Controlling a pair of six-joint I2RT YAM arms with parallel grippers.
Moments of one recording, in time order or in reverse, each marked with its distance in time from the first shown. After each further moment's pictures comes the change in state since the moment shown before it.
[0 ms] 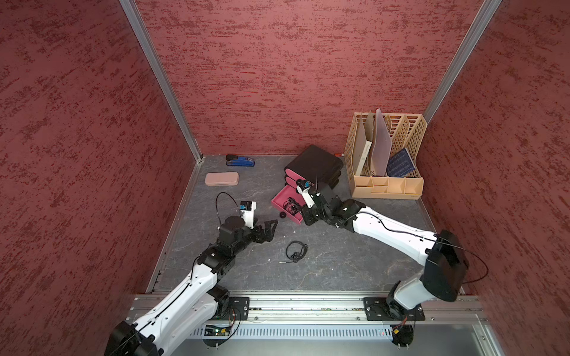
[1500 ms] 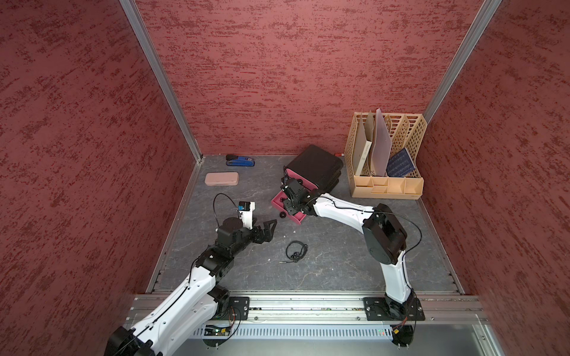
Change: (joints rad) left arm 0.003 -0.032 -0.008 -0.001 -0.002 -0.001; right arm 0.000 0.473 0.365 -0.043 0.223 -0.005
